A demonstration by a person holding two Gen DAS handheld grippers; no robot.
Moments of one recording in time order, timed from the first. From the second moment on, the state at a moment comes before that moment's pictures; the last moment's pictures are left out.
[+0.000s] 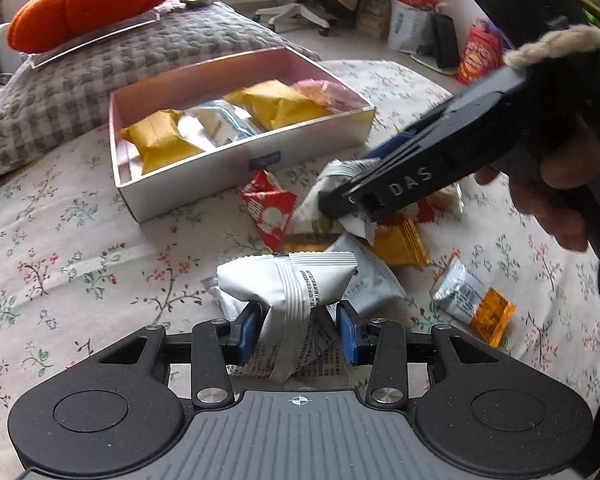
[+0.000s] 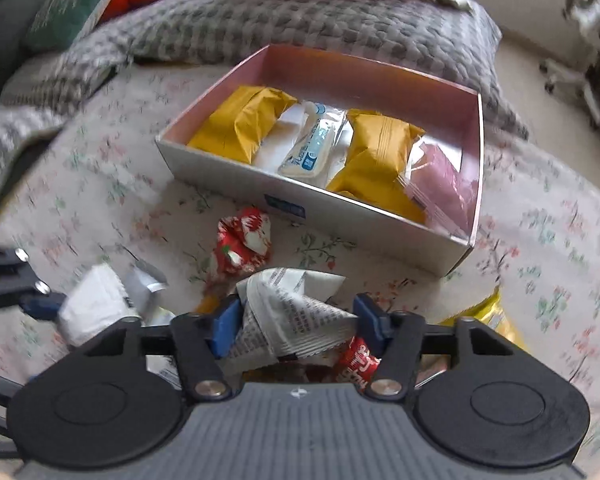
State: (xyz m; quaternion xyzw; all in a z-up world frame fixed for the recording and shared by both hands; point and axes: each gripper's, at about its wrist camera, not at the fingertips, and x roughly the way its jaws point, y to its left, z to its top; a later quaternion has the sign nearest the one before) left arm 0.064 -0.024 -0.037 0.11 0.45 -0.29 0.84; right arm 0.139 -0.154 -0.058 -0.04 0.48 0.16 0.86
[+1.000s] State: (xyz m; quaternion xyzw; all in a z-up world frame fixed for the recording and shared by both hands) left arm 0.081 -0.005 -0.015 0.04 0.42 -0.21 0.88; right arm 0.141 -0.224 -0.055 0.30 0.50 0.09 0.81
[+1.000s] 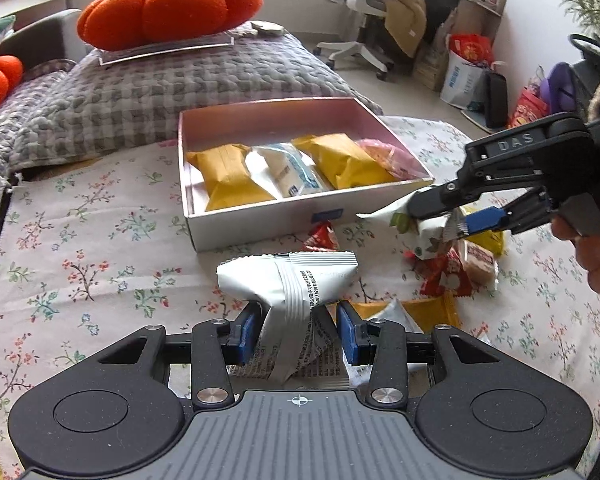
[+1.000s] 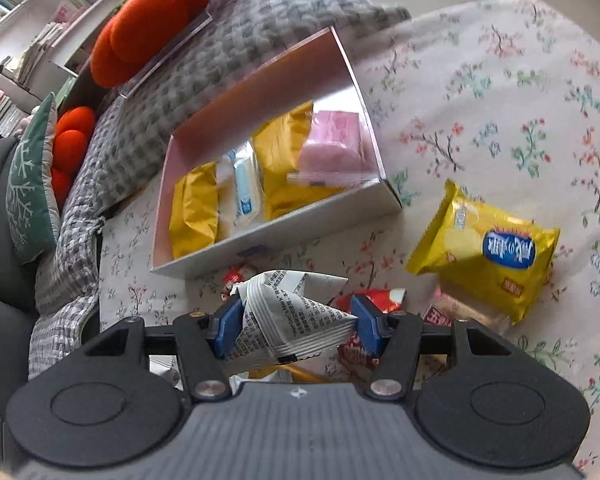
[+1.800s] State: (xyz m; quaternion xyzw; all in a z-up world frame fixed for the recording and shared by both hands) left arm 0.166 -0.026 0.001 -0.04 0.40 -0.17 0.90; right arm 0.156 -0.276 -0.031 0.36 0.39 0.02 0.85
